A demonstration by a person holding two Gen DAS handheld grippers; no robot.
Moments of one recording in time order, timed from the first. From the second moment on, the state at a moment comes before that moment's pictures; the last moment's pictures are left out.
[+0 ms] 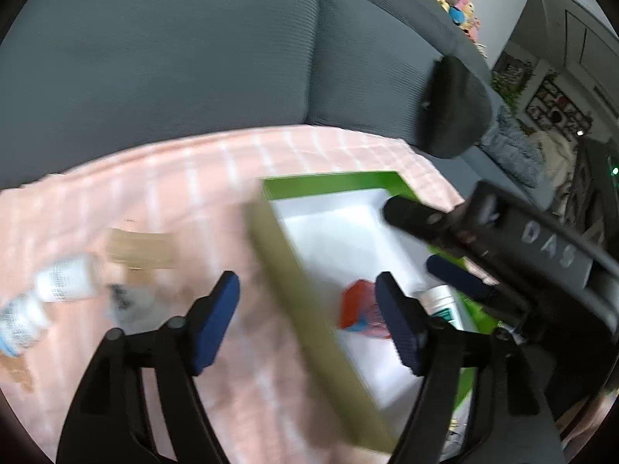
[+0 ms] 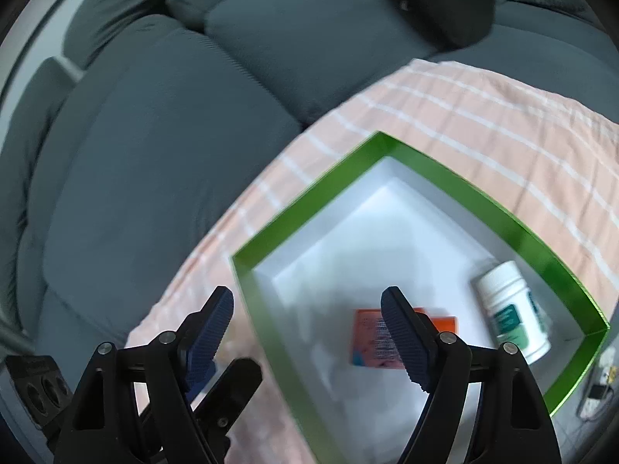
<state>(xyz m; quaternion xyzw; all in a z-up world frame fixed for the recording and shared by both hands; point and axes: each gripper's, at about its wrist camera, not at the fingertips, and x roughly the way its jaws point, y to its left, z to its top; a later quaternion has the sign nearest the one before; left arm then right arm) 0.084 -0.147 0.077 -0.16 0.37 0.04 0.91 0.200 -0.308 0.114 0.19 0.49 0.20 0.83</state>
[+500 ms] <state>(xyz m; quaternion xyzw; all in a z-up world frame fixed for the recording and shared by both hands) -0.021 -0.045 0.099 -0.16 0.34 0.23 0.90 0.150 -0.232 0.143 0.11 0.45 0.33 0.83</state>
